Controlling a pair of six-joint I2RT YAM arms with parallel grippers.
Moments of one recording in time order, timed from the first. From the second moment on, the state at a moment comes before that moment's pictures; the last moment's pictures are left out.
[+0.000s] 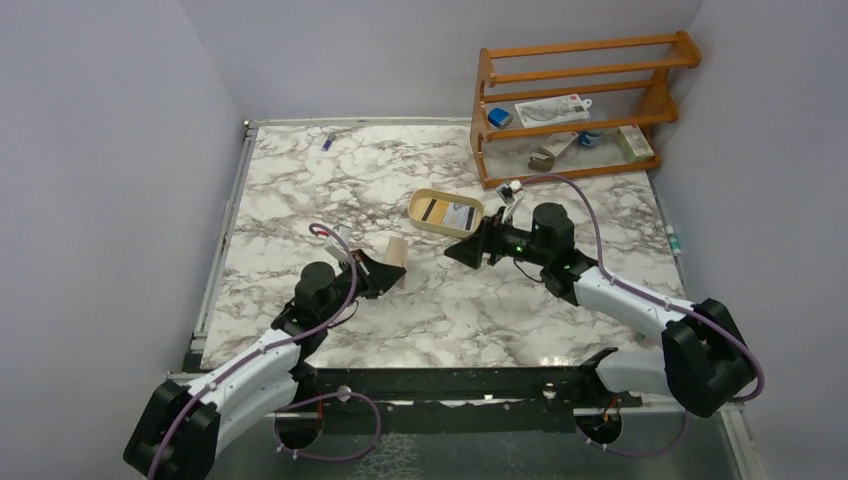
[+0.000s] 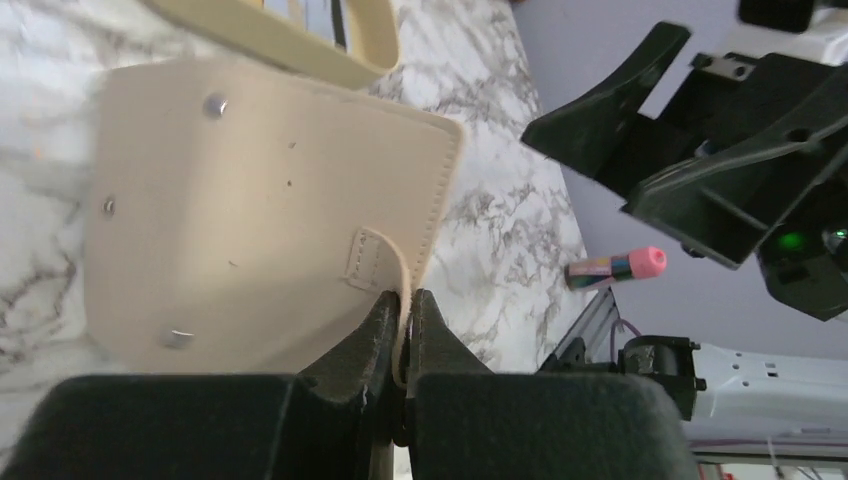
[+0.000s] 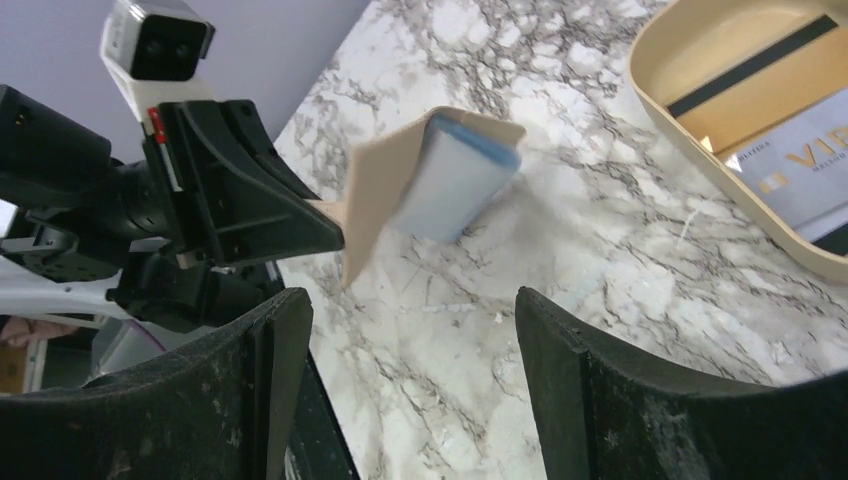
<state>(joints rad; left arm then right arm) -0.53 0.77 0.22 0.41 0.22 -0.83 0.54 1.26 0.60 0.45 -0.57 0.54</state>
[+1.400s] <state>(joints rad) -0.65 0.85 0.07 0.23 -0.04 -1.20 0.54 1.11 0.52 0.25 -0.26 0.47</state>
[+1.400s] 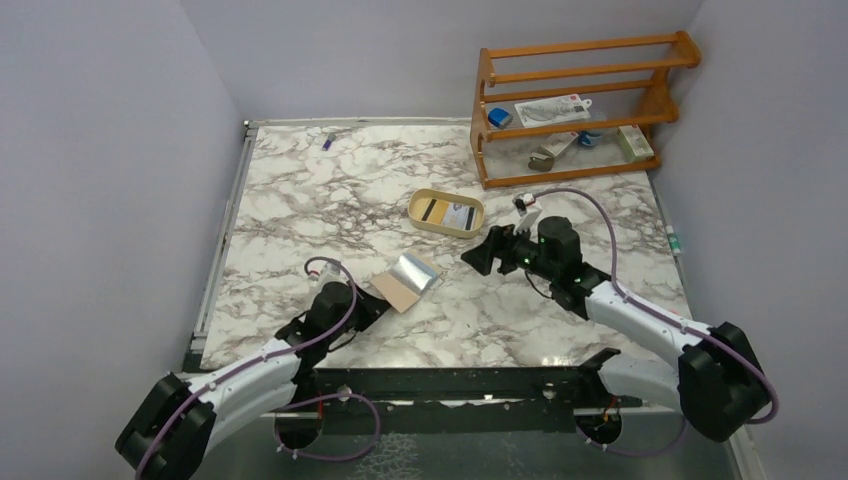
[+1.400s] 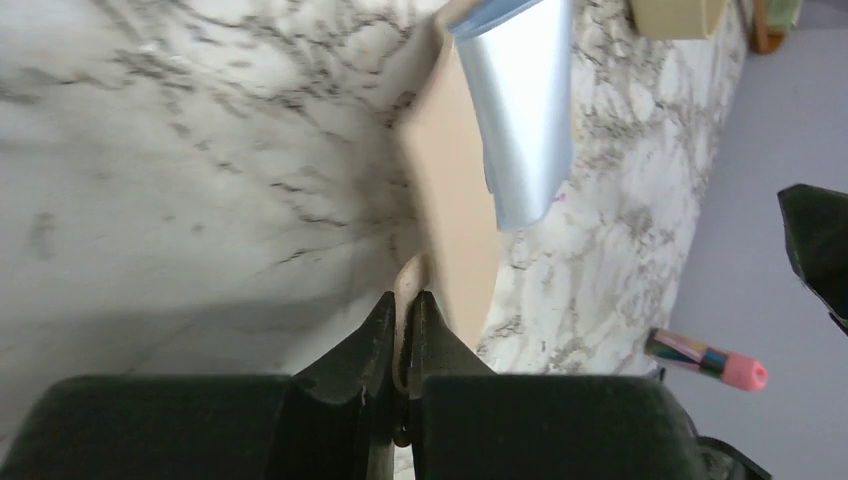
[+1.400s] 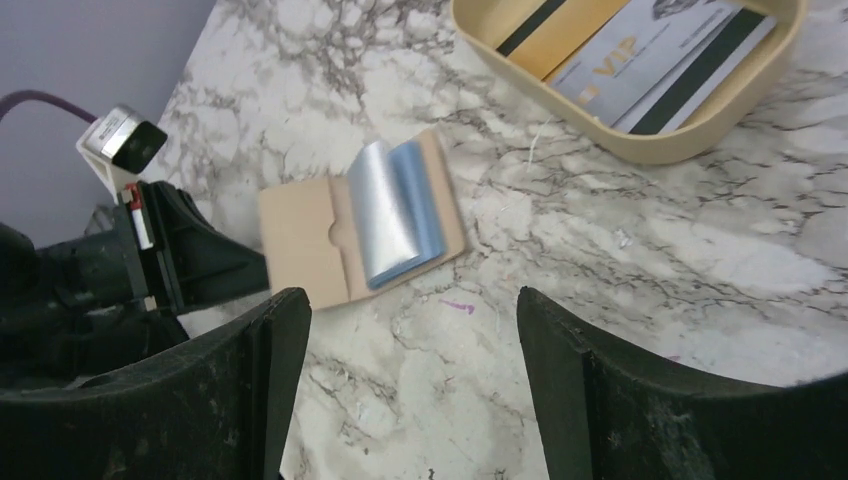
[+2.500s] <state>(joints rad) -0.65 0.70 0.35 -0.35 -0.36 -1.14 0.69 1.71 0.85 0.29 -0.38 0.39</state>
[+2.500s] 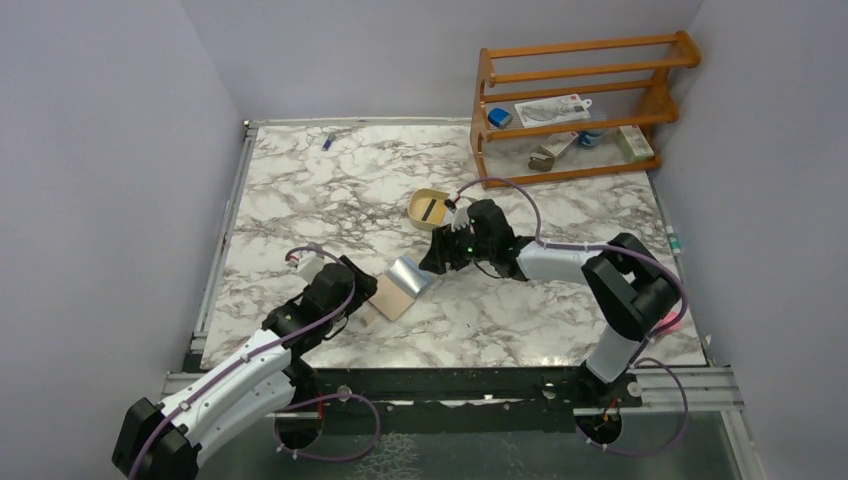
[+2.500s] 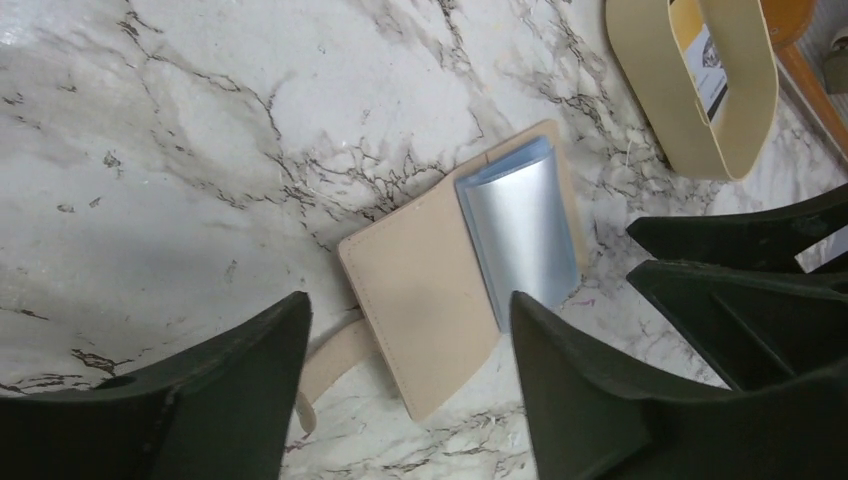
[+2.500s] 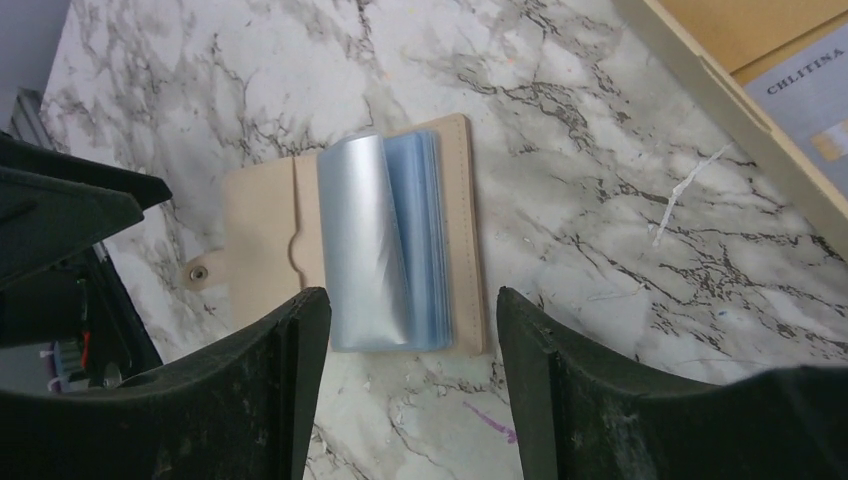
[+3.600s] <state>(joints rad) -0.64 0.77 0.30 -0.24 -0.35 -1.13 0.68 1.79 0.71 0.57 -0.36 0.44</state>
